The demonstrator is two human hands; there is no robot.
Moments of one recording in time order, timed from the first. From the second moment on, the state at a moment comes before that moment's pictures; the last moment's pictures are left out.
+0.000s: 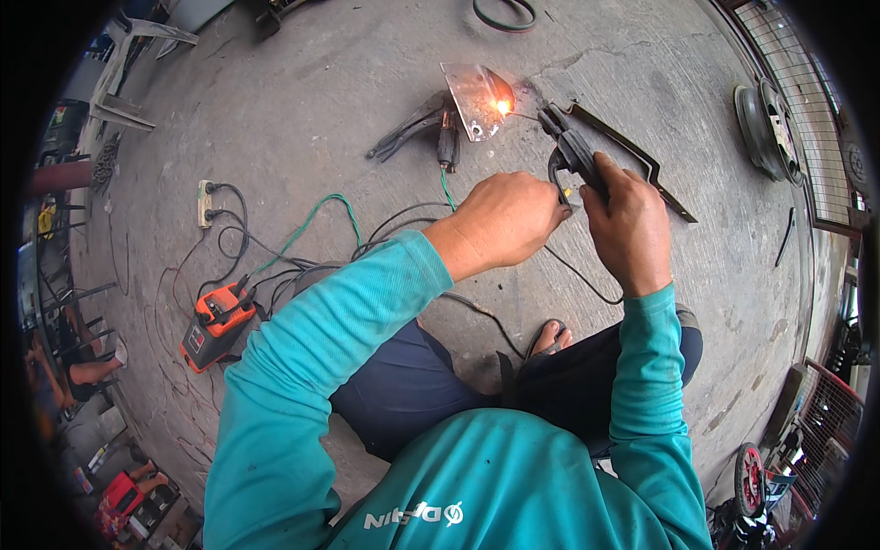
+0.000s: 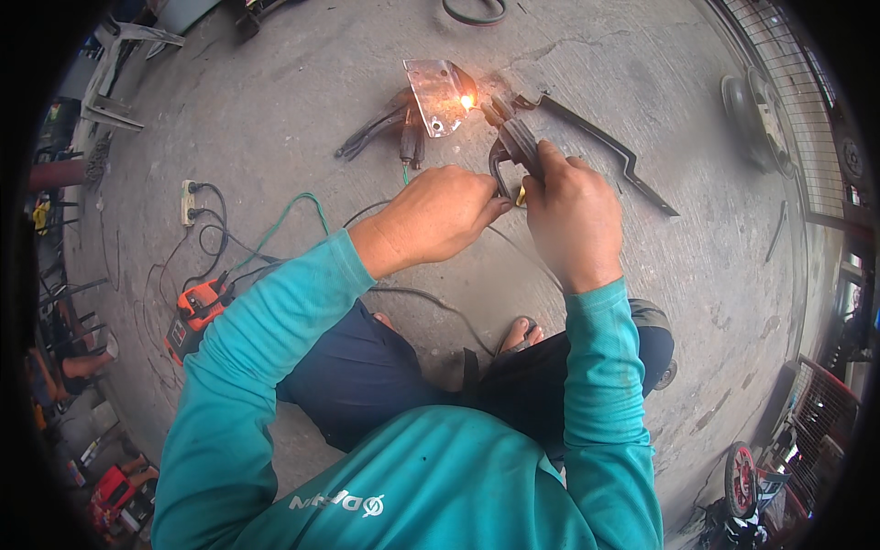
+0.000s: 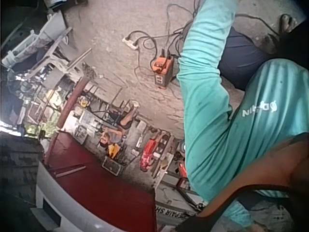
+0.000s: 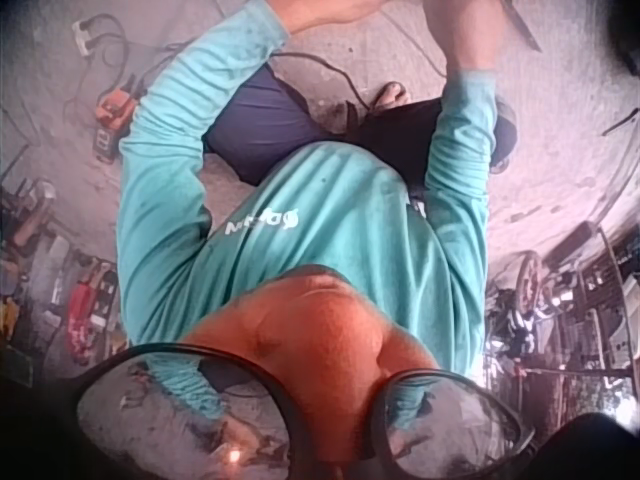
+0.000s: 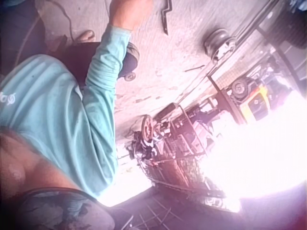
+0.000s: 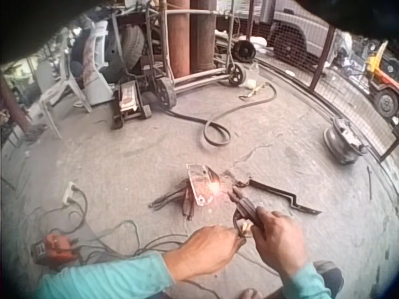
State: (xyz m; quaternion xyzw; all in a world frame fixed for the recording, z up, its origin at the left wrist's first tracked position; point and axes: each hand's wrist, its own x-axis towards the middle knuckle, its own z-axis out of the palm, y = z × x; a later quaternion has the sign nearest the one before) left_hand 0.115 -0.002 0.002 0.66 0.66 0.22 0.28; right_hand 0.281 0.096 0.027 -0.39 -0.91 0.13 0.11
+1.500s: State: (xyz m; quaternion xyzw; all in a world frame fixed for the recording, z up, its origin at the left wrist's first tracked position) left_hand 0.112 0.000 -0.035 0.70 0.62 0.31 0.20; right_hand 0.281 0.100 0.024 -0.38 -0.89 0.23 0.11
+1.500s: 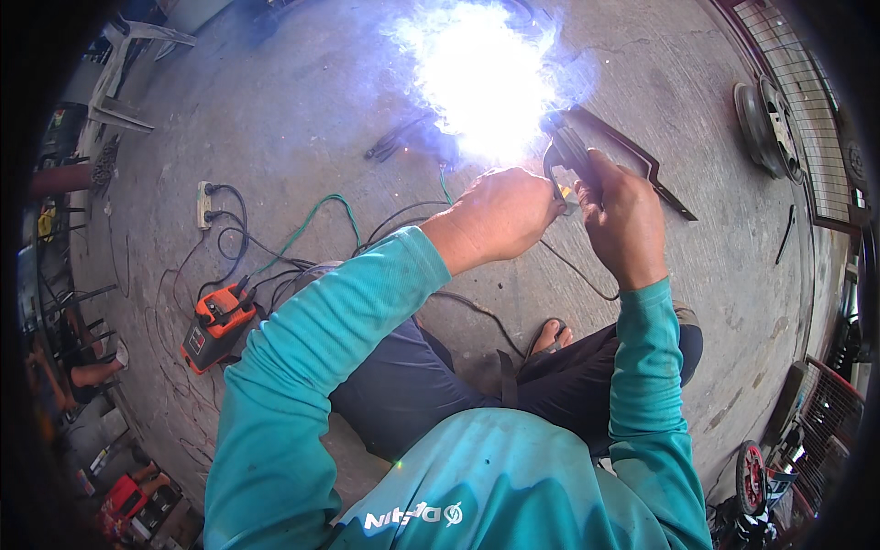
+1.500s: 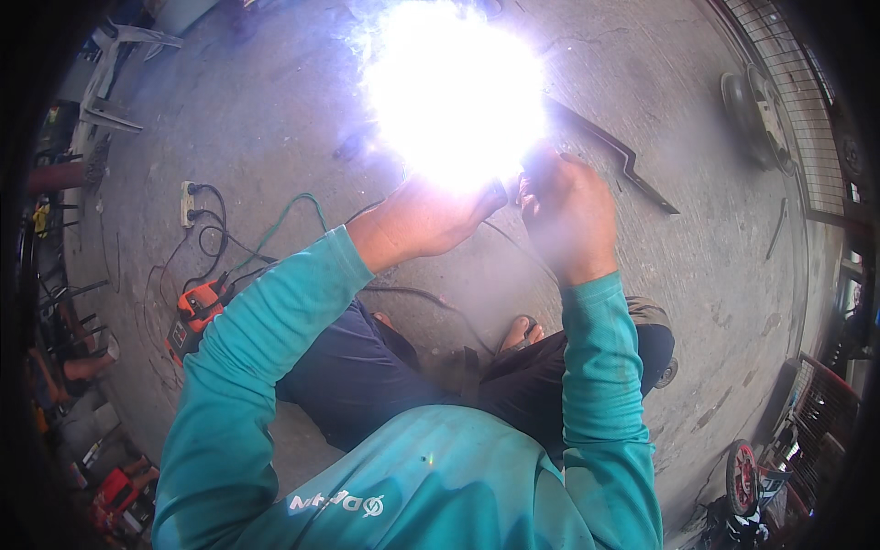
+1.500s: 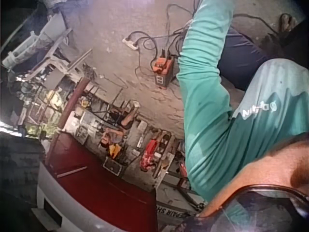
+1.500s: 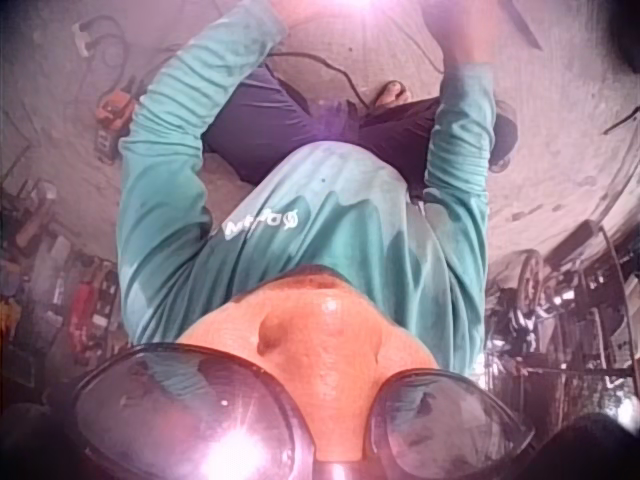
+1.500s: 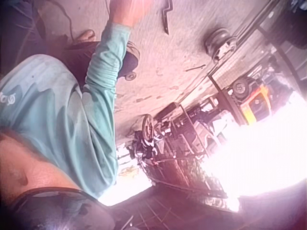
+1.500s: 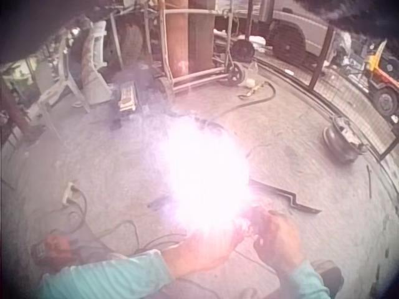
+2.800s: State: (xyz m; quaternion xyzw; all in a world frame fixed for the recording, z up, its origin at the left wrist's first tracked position) left_hand 0.112 0.002 -0.010 0.66 0.67 0.20 0.28; right_hand 0.274 0.098 0.029 -0.40 -0.89 0.19 0.08
